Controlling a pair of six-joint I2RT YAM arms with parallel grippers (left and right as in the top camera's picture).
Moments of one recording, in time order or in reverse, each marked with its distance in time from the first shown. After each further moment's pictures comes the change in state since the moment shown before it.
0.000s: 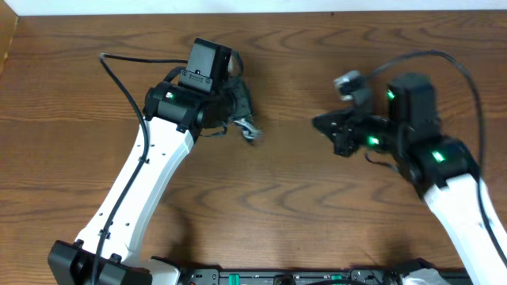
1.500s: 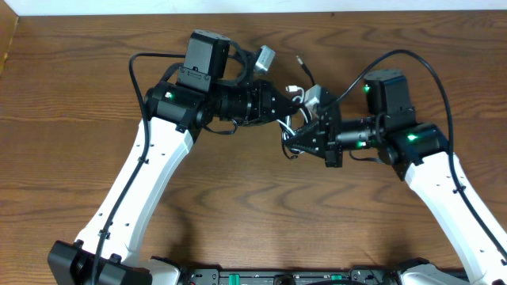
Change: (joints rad) left arm 0.005 0.000 -0.001 0.155 0.756 0.105; right arm 0.024 0.193 0.001 0.070 -0.517 -0.416
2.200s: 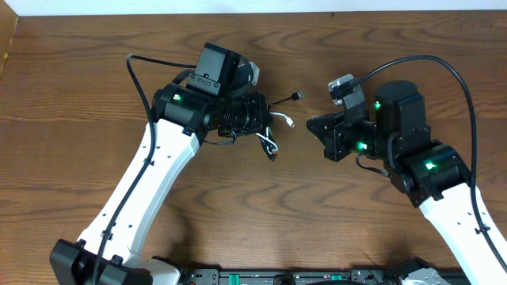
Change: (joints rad) left arm -0.041 0.002 0.000 -0.180 -0.410 0.000; right arm 0.072 -0.167 0.000 -0.053 0.593 0.454
